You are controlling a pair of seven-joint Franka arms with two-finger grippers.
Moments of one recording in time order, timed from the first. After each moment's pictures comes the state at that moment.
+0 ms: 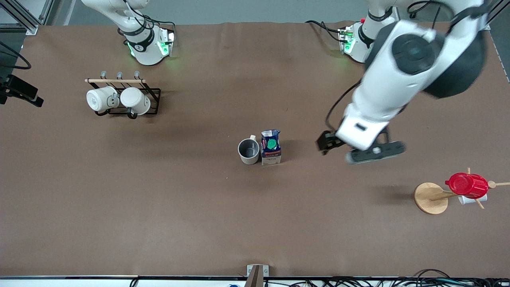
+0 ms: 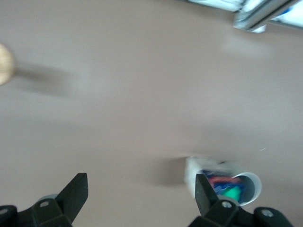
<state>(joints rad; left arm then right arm) -0.17 0.32 -0.30 -1.31 0.12 1.69 -0.64 -0.02 0.03 -0.05 -1.43 0.01 1.46 0.03</state>
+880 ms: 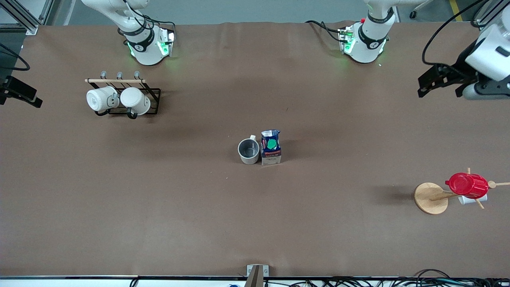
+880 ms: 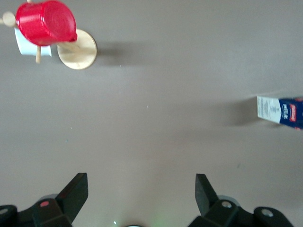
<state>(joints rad) -0.01 -0.07 -0.11 -1.57 -0.03 1.49 -0.11 -0.03 0.03 -0.06 -1.43 0.01 1.46 0.03</state>
